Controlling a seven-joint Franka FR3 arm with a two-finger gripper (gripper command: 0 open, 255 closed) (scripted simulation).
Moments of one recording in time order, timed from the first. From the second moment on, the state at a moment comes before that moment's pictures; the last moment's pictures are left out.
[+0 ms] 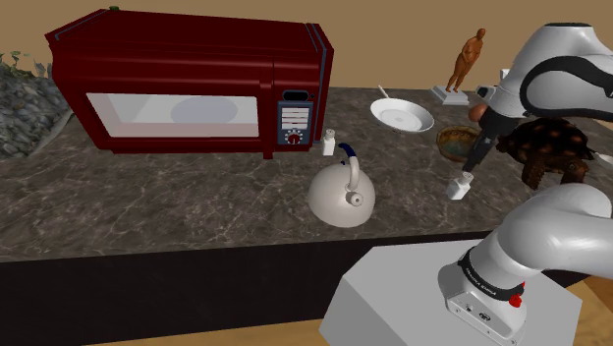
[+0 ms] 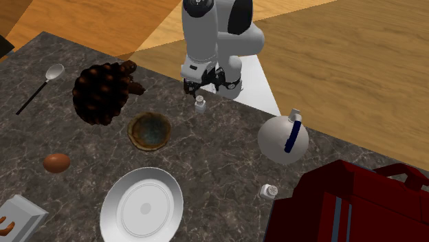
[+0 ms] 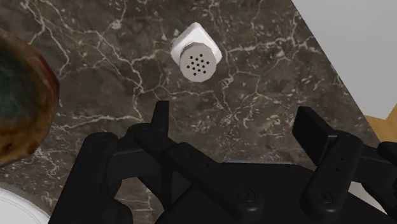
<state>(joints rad) -0.22 -1.12 -0.37 -2.87 -0.34 1.76 -0.50</state>
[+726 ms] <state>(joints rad) -0.29 -1.07 -0.51 -2.99 -0.47 1.92 -0.57</state>
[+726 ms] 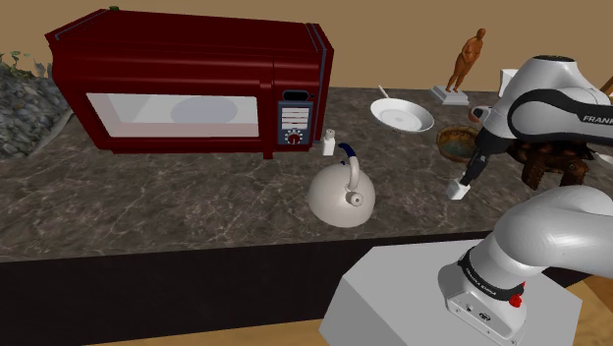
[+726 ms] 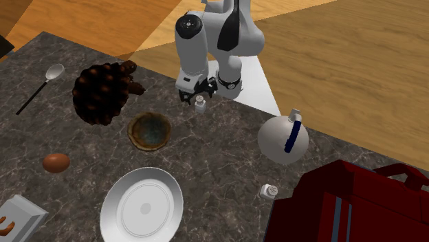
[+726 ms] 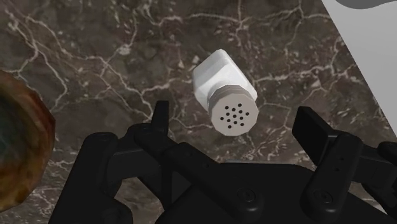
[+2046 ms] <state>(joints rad) -0.28 -1.08 -0.50 -2.96 -0.45 1.88 -0.57</state>
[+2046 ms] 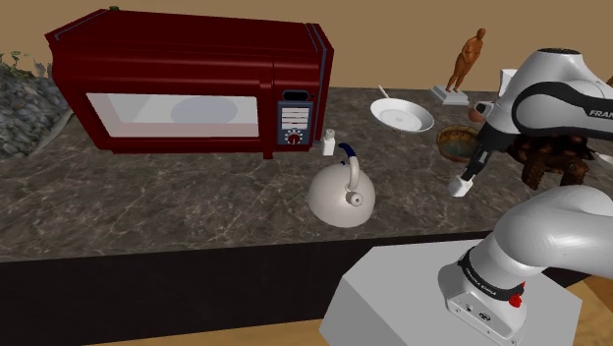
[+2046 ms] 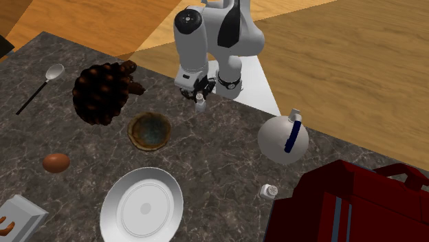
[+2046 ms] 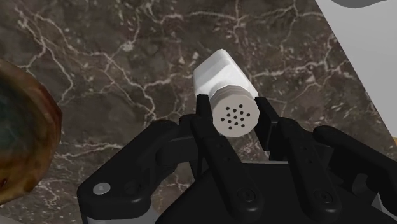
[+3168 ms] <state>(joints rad) -0.23 -1.11 -0.40 -2.75 -0.35 1.65 -0.58</state>
